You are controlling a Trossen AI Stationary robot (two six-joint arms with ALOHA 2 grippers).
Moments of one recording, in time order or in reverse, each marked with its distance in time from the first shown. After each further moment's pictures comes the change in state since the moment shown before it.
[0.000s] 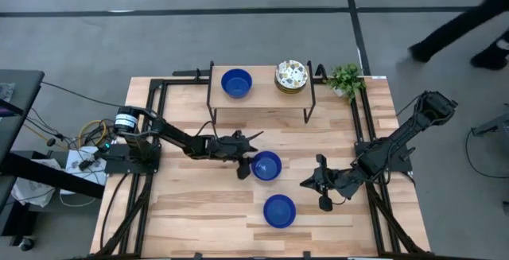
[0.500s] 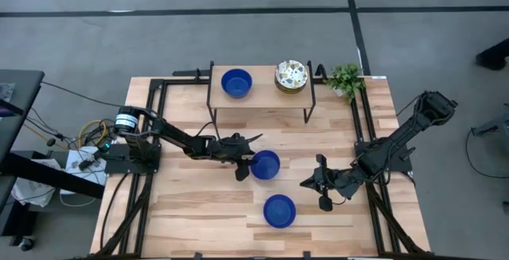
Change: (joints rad) left arm 0.000 0.005 0.000 -0.080 0.038 -0.080; right arm 0.000 0.000 0.000 0.000 0.000 0.000
